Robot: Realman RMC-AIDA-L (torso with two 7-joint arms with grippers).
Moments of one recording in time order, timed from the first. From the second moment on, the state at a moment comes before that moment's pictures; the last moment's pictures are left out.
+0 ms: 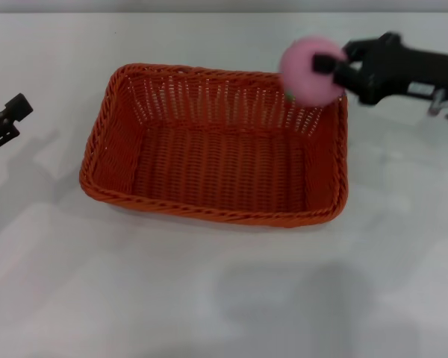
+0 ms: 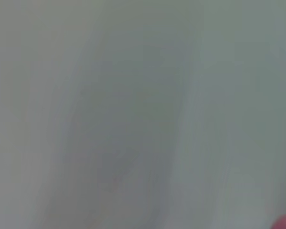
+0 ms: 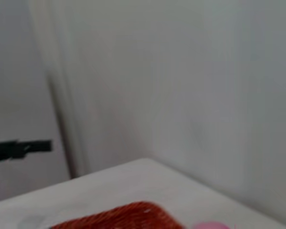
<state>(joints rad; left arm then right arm) -0.23 -2.07 -2.49 -0.65 1.54 -1.60 1.98 0.47 2.01 -0.82 -0.61 1.44 1.46 -1.86</state>
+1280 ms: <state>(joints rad) -0.24 -2.08 -2.48 -0.65 1.54 -1.61 1.98 0.57 2.02 -1.00 -0.35 1.54 1.26 -2.05</state>
